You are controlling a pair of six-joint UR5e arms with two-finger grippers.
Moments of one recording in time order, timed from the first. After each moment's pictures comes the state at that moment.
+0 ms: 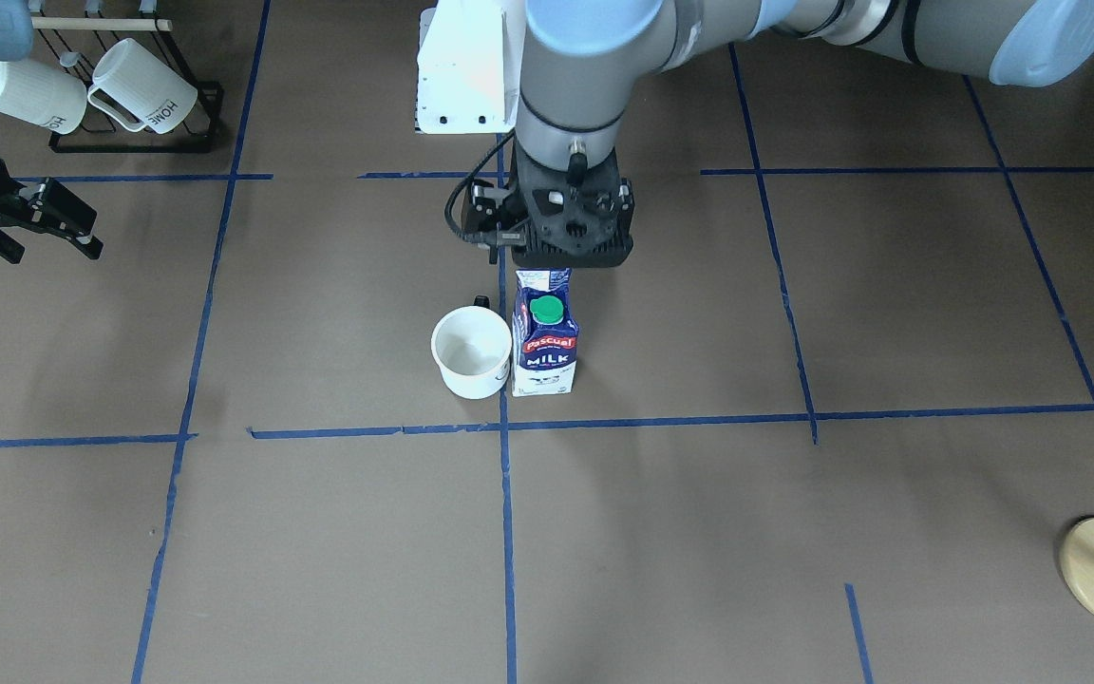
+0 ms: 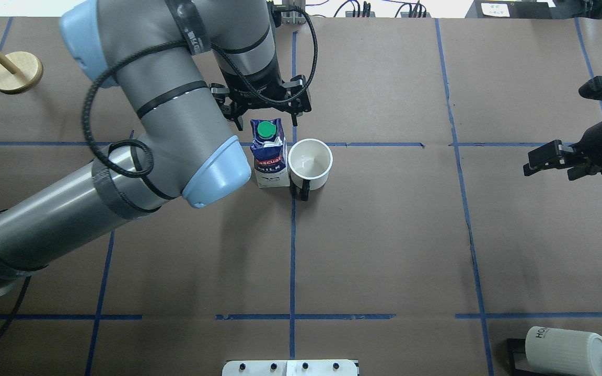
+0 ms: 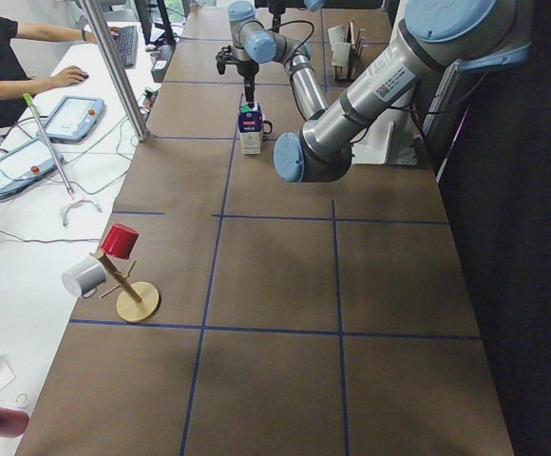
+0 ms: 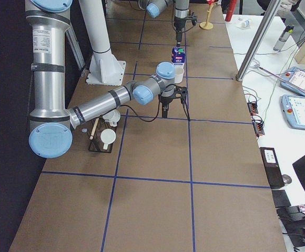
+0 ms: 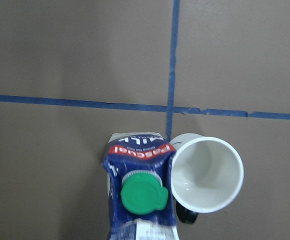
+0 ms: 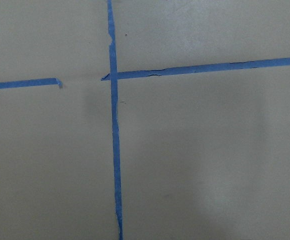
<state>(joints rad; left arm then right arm) -0.74 -2.55 -1.67 -1.26 -2.09 -1.11 1.03 -1.61 2.02 -1.36 2.26 0.86</state>
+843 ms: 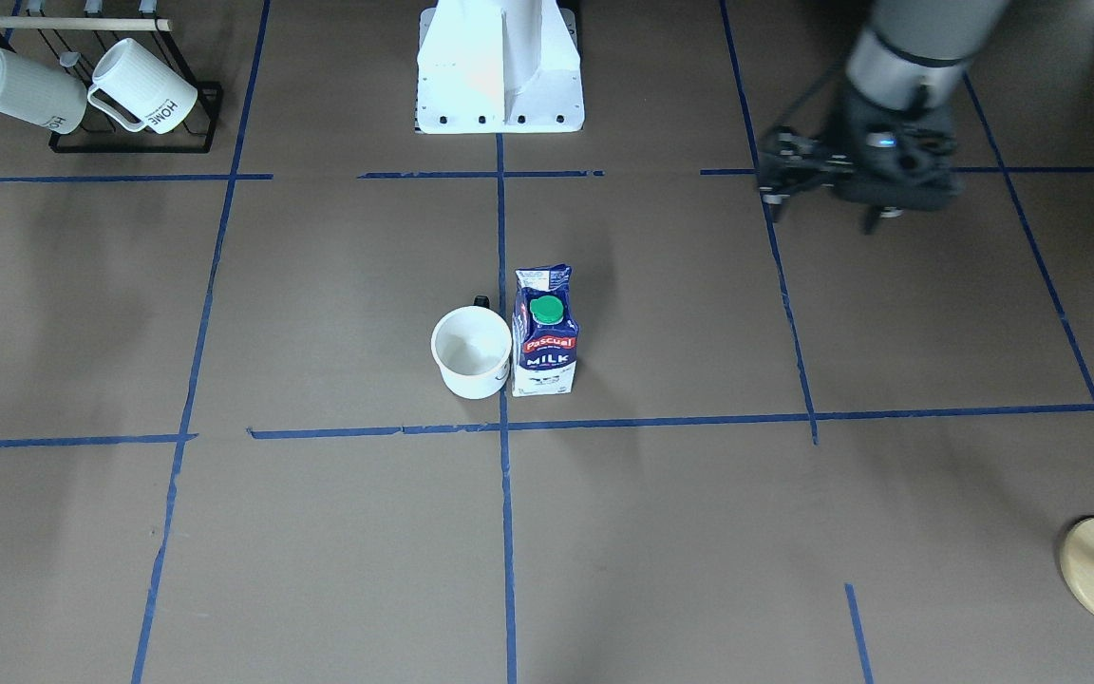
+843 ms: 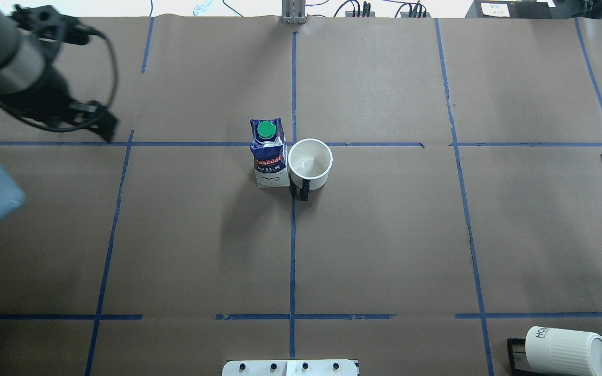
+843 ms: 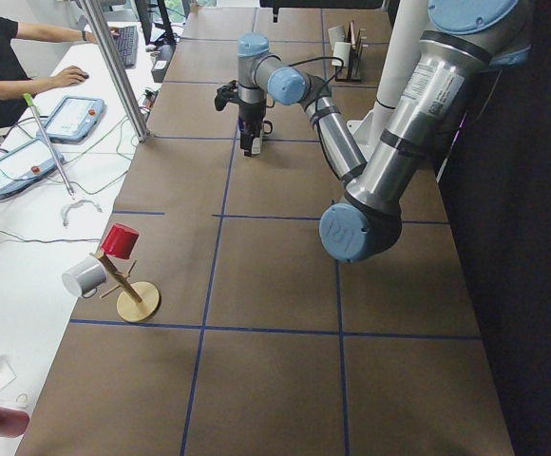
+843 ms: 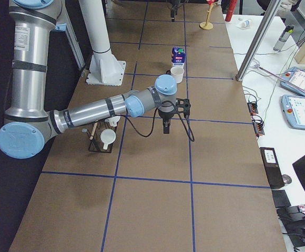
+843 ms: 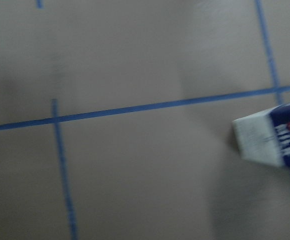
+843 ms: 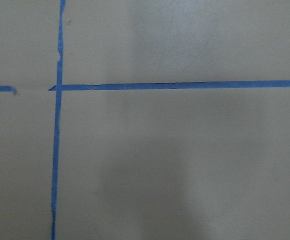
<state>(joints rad) -1.01 -1.94 -2.10 -1.19 -2.13 -0.50 1.32 -1.70 1.98 -1.45 2.39 0.44</state>
